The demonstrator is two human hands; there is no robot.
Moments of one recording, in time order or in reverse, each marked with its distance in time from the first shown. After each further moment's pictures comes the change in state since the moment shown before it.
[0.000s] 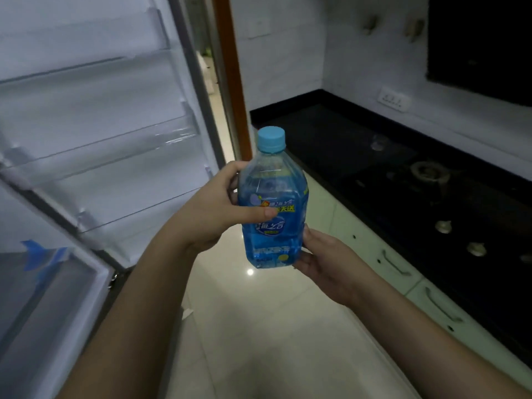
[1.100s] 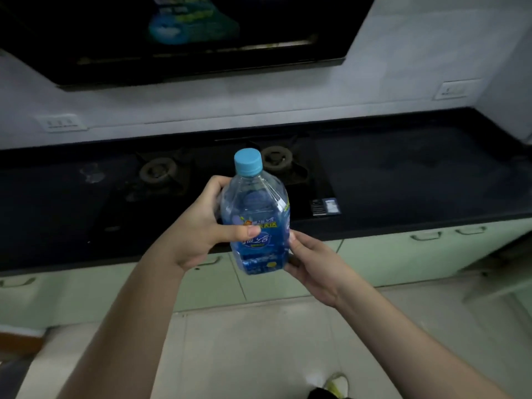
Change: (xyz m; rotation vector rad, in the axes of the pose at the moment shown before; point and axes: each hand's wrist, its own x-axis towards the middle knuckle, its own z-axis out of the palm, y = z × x) left_hand 0.155 -0.007 0.337 -0.072 -1.147 0.028; right_hand -0.178 0.029 -0.204 0.392 1.009 -0.432
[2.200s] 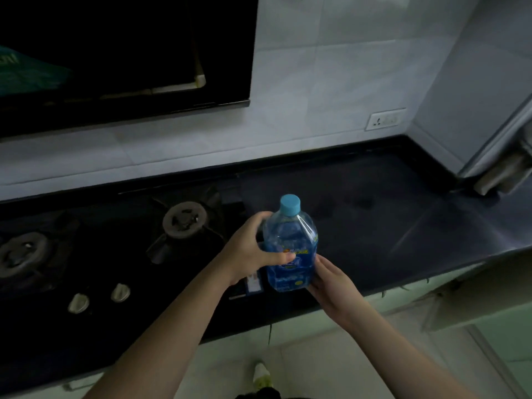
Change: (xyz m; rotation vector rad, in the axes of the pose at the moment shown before) left_hand 0.334 -0.059 0.187 0.239 -0.123 0.041; right_hand 0.099 -0.119 -0.294 0.114 0.314 -0.062
